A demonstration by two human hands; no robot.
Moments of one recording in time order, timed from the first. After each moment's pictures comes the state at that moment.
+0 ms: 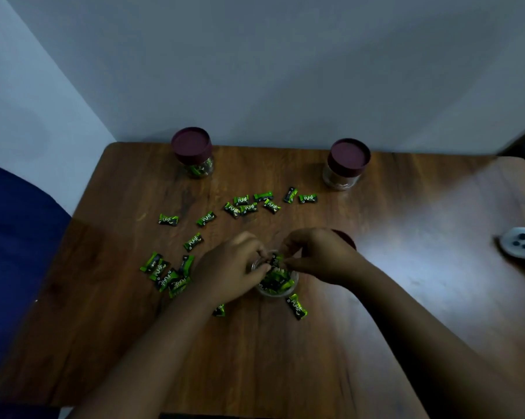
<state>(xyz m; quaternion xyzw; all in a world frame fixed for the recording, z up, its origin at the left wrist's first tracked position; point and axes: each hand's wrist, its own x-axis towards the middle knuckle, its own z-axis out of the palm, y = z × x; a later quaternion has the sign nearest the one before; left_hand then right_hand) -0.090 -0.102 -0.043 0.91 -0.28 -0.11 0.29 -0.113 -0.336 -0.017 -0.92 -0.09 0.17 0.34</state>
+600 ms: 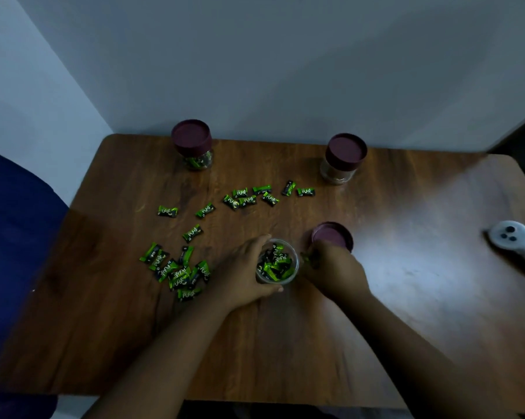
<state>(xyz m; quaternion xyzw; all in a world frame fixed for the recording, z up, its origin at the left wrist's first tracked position) -0.116 -0.113 -0.078 0.90 -0.22 -0.19 0.32 -0.163 -0.330 -0.066 -0.97 0.14 0.08 0.20</state>
